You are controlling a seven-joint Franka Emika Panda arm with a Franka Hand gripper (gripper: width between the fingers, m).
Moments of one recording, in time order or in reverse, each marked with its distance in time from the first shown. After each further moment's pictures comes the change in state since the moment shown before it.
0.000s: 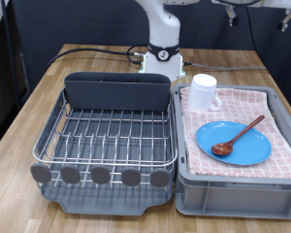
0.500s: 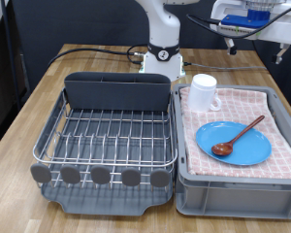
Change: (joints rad) arm 0.000 0.061 0.021 -0.061 -0.088 0.126 0.131
